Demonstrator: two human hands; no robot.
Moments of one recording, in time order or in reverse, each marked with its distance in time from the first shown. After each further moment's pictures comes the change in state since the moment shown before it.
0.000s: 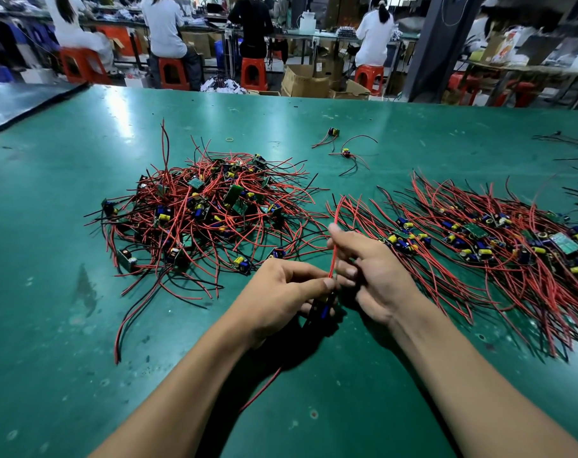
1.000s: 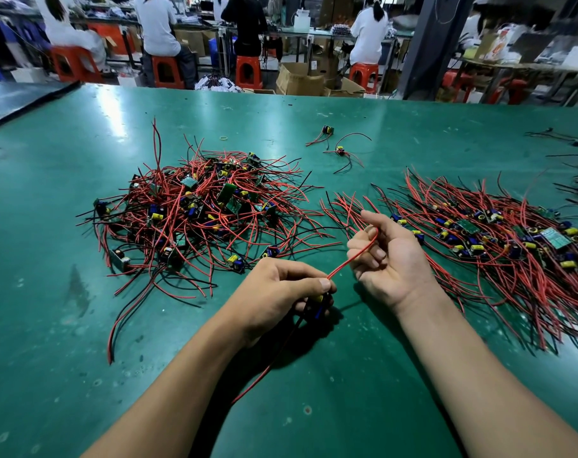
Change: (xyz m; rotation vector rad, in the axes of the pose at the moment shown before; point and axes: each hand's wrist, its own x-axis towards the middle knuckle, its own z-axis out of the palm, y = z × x) left_hand -0.002 0.001 -0.001 -0.004 -0.023 -0.039; right_hand 0.008 -0.023 -0.020 0.547 0.108 0.151
